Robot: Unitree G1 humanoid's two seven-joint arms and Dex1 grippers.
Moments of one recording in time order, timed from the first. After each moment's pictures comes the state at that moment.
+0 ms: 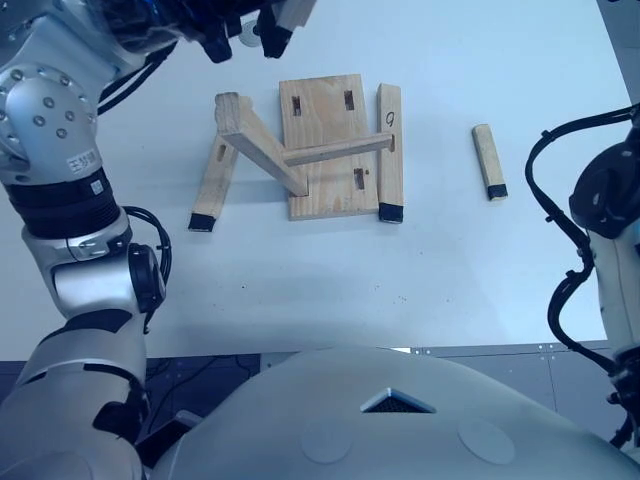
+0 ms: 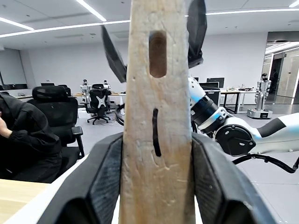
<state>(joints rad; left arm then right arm) -0.66 0.50 0.12 -0.17 -0.85 0.72 -1.00 -1.13 -0.45 -0.32 0.46 0.99 1.14 1.15</state>
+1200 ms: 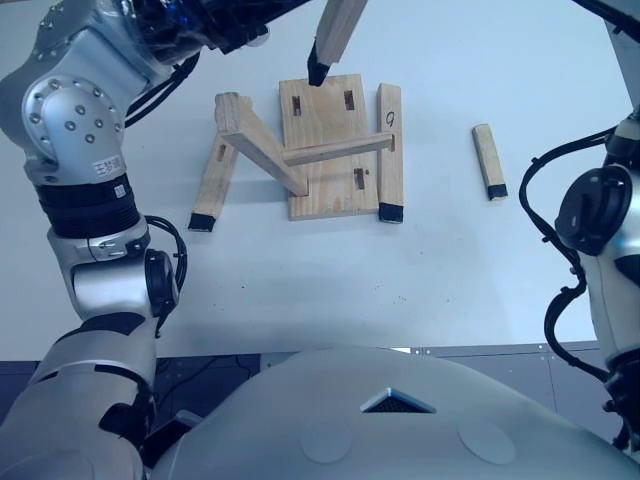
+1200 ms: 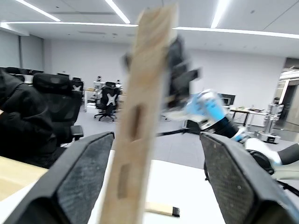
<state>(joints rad) -0.64 0.45 0.15 -0.13 -0.92 0.75 -0.90 -1.03 -0.44 -0.19 0.40 0.76 0.84 1.11</state>
